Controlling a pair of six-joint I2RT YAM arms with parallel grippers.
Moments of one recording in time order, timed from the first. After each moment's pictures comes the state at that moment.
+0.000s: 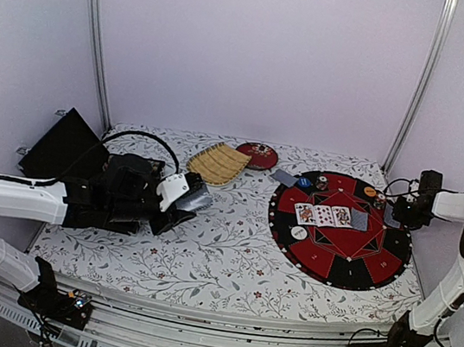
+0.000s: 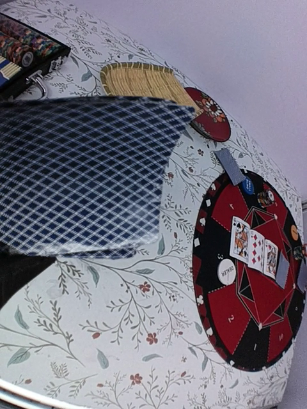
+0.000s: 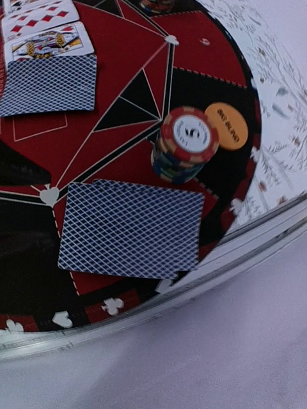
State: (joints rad) left arm -0.88 1.23 0.69 0.04 -0.09 0.30; right arm -0.24 1.67 0.98 -0.15 -0.04 0.13
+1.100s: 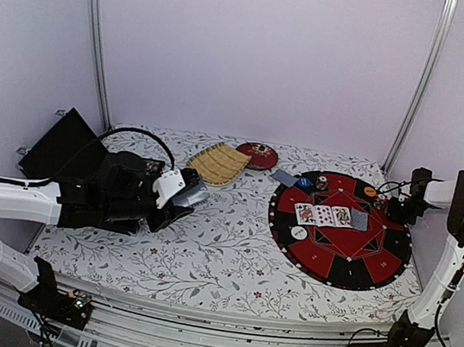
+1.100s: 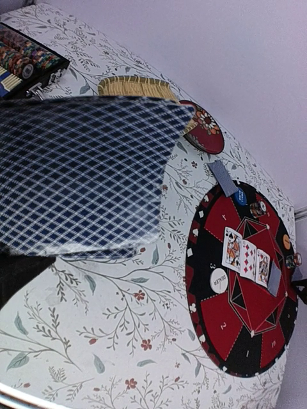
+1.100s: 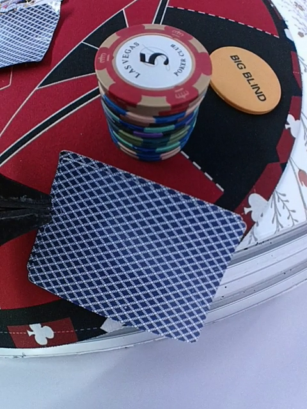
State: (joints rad) left arm -0.88 1.19 0.69 0.04 -0.11 0.32; right arm -0.26 2.02 1.28 -0.32 -0.06 0.00
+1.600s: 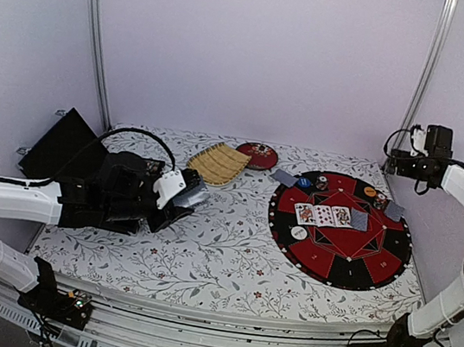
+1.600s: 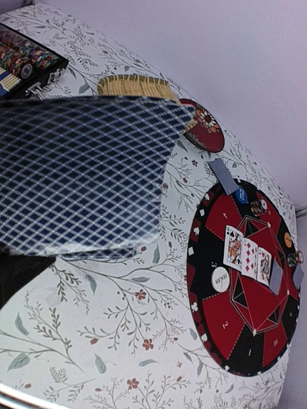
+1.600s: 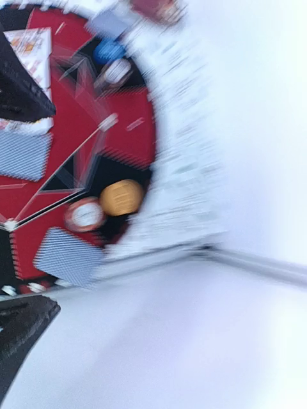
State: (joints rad) left arm -0.88 1.19 0.69 0.04 -0.11 0.32; right arm -0.11 1.58 1.26 -0.31 0.03 -0.02
